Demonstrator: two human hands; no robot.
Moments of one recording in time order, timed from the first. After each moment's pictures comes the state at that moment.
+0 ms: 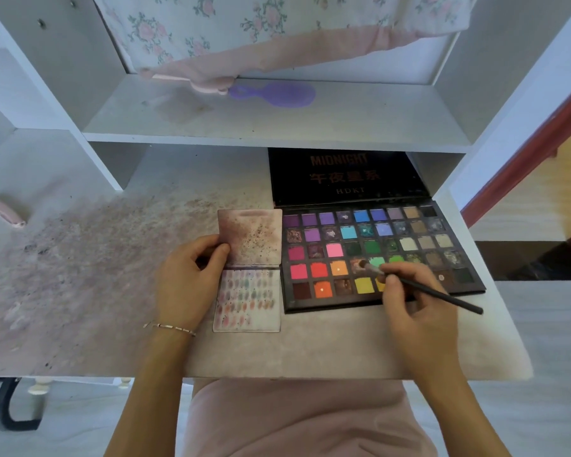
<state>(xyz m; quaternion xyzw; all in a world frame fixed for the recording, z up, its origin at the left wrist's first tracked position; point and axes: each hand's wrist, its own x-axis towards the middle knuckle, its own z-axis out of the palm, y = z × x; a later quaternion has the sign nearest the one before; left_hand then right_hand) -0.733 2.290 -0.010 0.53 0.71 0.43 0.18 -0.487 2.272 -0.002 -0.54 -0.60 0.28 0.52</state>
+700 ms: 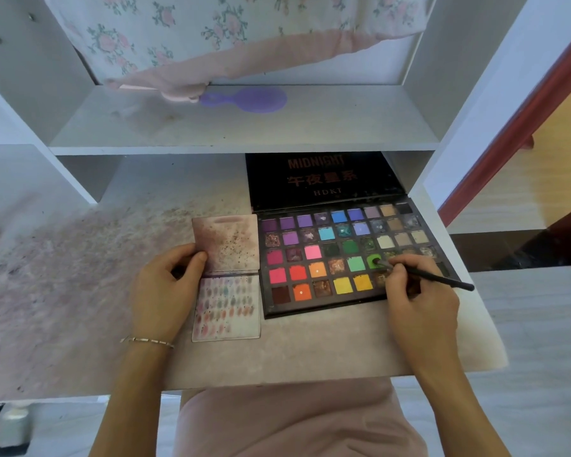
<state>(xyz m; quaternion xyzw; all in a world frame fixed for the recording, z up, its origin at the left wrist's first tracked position) -0.734 2.291 -0.013 0.53 0.72 0.42 0.16 -0.463 2.281 -0.009 -0.63 -0.56 0.21 0.49</state>
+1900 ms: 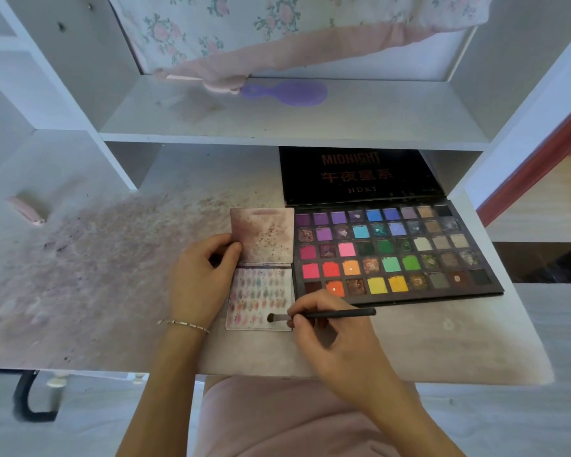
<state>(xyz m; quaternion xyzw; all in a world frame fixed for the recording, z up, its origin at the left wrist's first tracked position) -0.734 2.292 -0.013 0.54 0.70 0.43 0.17 -0.552 2.251 -0.004 -0.44 -0.71 0.42 0.37</state>
